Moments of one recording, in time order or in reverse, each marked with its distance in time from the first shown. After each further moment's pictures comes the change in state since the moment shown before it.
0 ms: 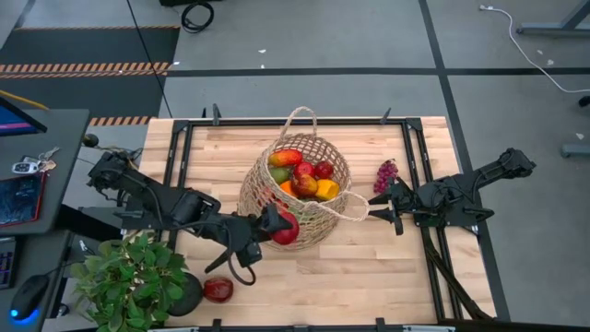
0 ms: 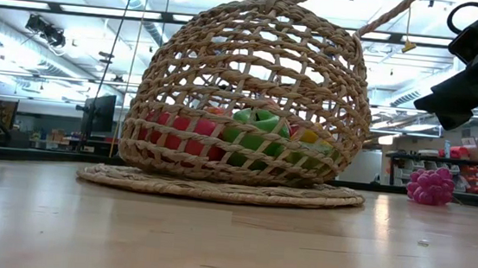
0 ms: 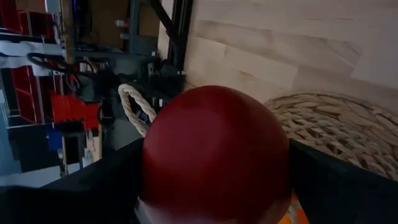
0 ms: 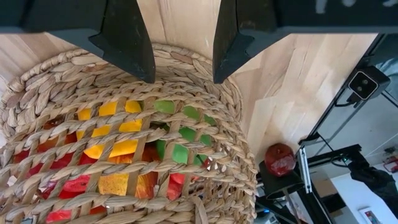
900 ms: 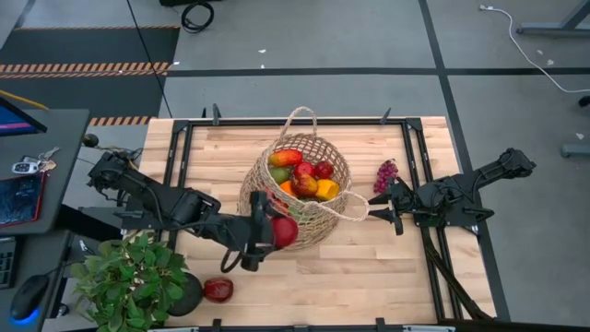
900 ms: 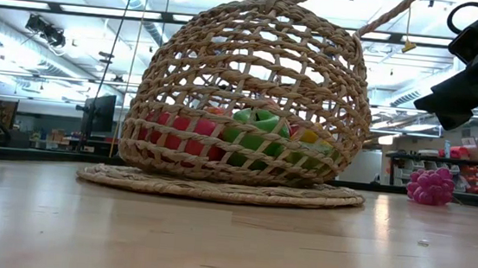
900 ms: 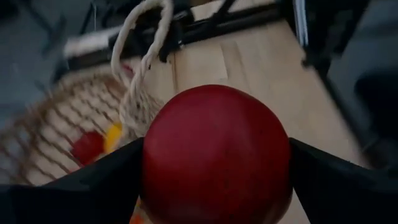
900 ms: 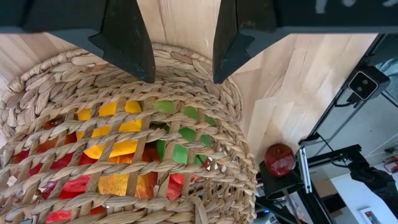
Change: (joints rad) left arm 0.001 0.000 0.000 0.001 0.001 -1.149; right arm 0.000 0.000 0.000 0.000 0.000 0.000
